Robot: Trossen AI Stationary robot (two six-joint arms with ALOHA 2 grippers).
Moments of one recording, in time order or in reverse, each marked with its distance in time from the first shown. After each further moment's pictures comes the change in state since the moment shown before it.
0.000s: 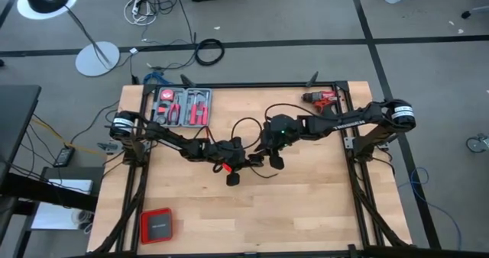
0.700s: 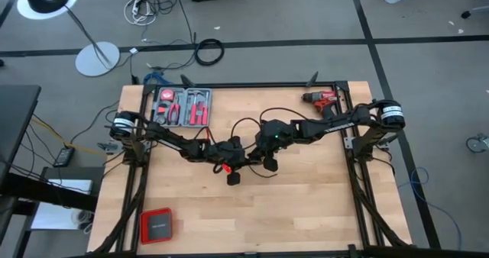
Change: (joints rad) left arm -0.001 0.000 0.000 -0.012 -0.062 -0.003; right arm 0.017 0.112 0.001 0.063 0.064 0.046
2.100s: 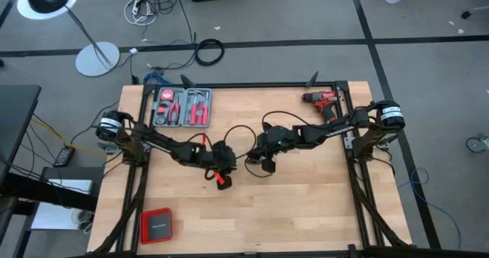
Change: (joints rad) left arm -0.082 -0.125 -0.029 -0.361 -0.103 -0.242; right arm 0.041 0.003 -0.070 0.131 0.177 0.048
